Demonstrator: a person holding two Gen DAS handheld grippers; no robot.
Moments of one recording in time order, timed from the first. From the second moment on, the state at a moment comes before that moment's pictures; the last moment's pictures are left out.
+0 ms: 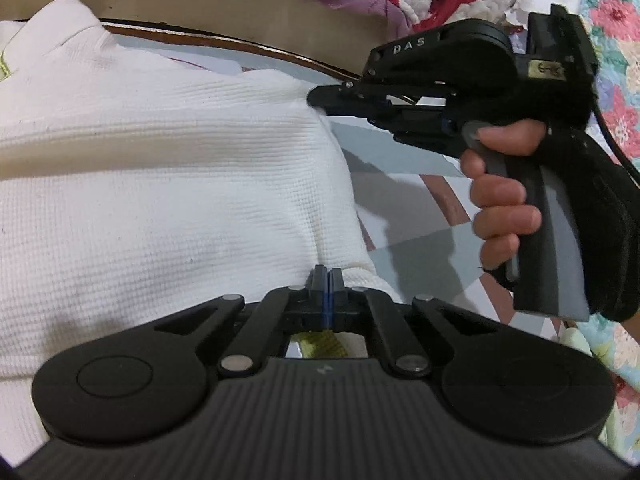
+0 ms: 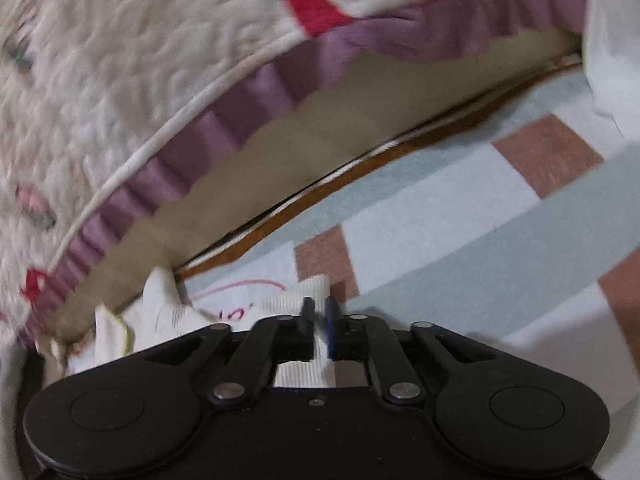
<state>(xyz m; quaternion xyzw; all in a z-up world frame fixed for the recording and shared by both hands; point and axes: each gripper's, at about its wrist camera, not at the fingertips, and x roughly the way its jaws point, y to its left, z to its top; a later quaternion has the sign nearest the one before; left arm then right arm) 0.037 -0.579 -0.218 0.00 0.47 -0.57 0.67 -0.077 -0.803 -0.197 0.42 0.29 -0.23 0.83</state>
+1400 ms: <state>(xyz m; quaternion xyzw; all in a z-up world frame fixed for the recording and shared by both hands) 0.193 -0.370 -0.142 0.02 0.33 -0.39 0.86 -0.155 -0.582 -0.186 0.24 0.34 -0.26 0.88</state>
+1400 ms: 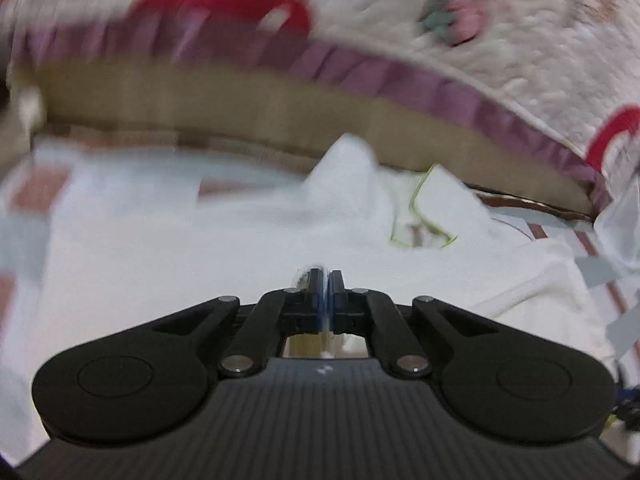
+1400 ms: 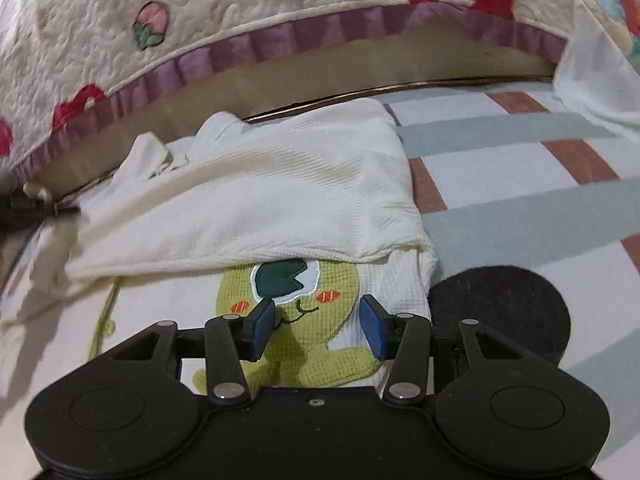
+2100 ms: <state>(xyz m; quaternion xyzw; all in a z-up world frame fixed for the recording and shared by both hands) 0.179 -0.306 -0.140 0.14 0.42 -0.32 0.84 -0.139 -0.567 -0.189 0.18 0.37 -0.27 0.87</state>
